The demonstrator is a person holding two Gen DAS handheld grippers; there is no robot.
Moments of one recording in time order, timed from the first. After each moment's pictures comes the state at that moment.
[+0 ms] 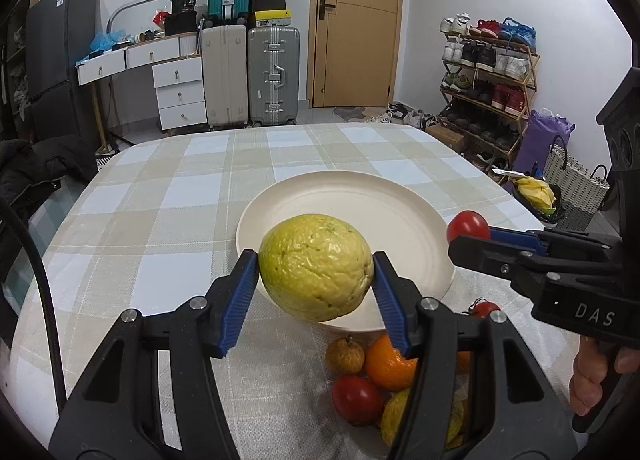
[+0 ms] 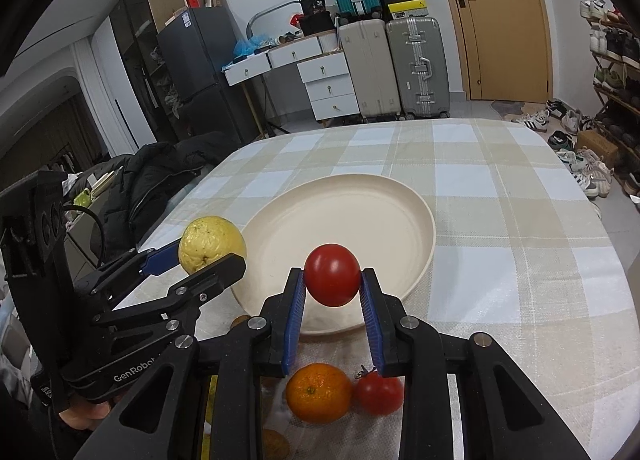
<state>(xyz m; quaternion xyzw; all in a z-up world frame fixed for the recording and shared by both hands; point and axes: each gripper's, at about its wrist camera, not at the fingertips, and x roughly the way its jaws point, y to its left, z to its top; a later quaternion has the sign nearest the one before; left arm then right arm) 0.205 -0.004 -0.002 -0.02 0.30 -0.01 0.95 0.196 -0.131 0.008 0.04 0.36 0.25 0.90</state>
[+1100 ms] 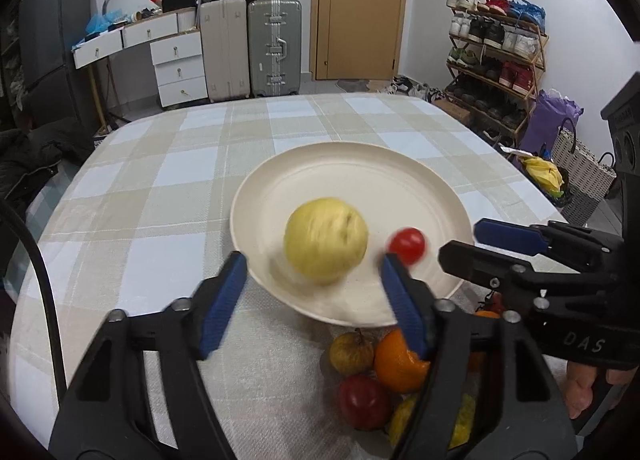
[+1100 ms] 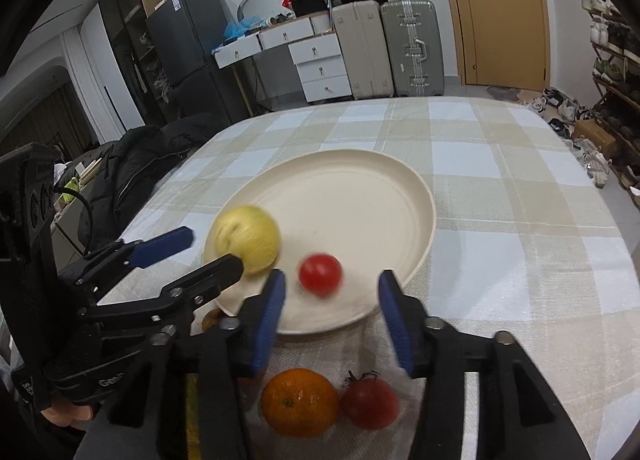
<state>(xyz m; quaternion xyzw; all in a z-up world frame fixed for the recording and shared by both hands) 0.227 -0.005 -0.017 -0.02 0.35 0.00 0.94 0.211 -0.126 -0.012 0.02 0.38 0.23 0.89</state>
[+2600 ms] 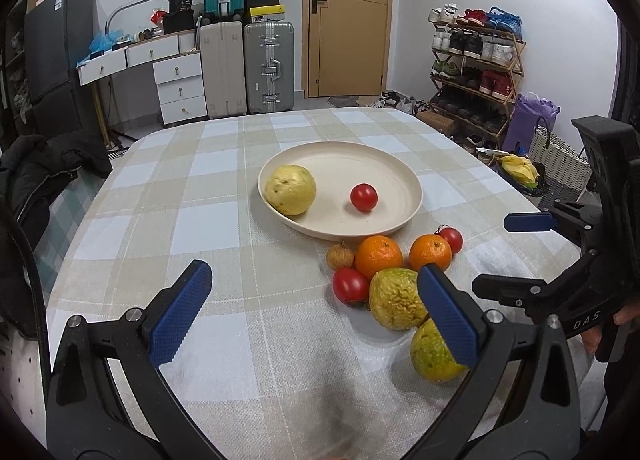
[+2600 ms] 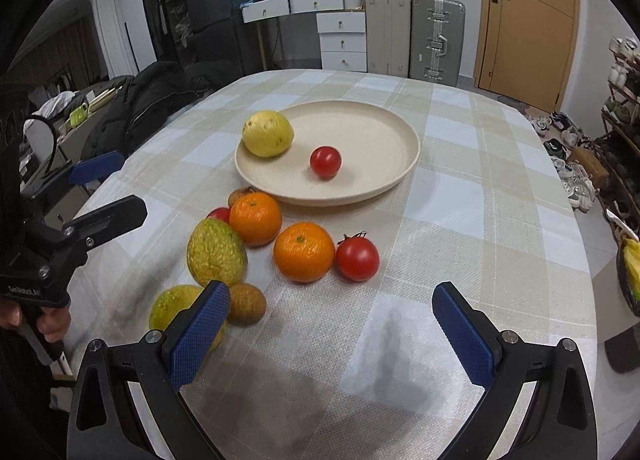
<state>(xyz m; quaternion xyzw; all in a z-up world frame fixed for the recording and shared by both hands) 0.088 0.001 0.026 -0.01 0.32 -0.03 0.95 0.126 -0.146 -0.008 -0.09 0.42 0.25 0.87</state>
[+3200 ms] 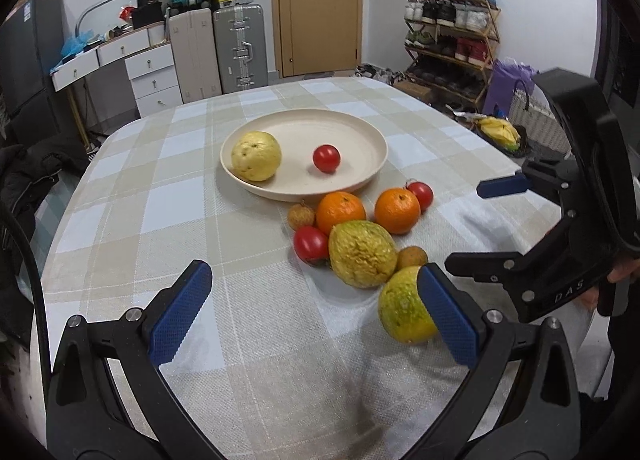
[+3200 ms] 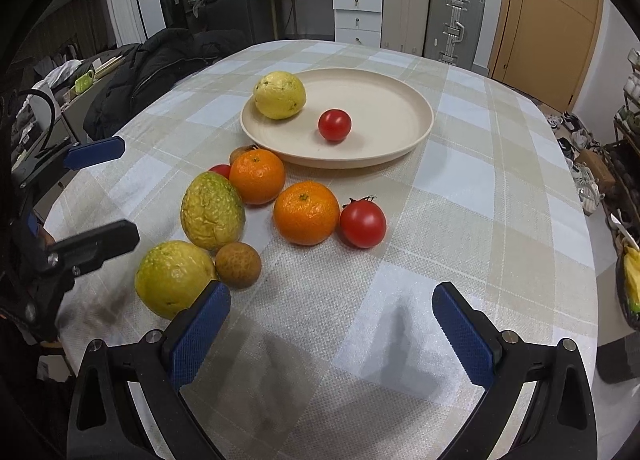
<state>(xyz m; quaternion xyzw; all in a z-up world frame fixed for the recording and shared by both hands) 0.083 -0.030 0.007 0.03 0.36 -0.07 0.93 0.121 -0.144 -0.022 -0.13 0.45 0.26 0.85</state>
